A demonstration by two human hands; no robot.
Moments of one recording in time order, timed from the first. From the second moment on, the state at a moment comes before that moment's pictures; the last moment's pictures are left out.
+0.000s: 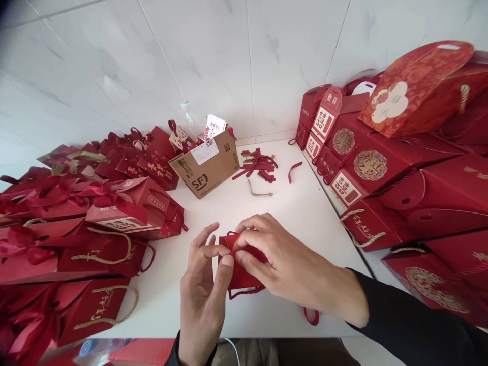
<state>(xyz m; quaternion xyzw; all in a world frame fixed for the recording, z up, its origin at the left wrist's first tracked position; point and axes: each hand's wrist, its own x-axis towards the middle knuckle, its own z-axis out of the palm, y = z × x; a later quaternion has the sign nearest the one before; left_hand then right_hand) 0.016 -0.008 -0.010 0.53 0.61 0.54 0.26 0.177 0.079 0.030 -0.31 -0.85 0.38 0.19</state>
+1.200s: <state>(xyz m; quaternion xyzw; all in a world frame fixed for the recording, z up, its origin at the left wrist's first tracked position) 0.023 -0.027 -0.014 0.31 0.66 0.60 0.33 0.148 0.080 0.026 -0.33 -0.88 0.33 0.12</state>
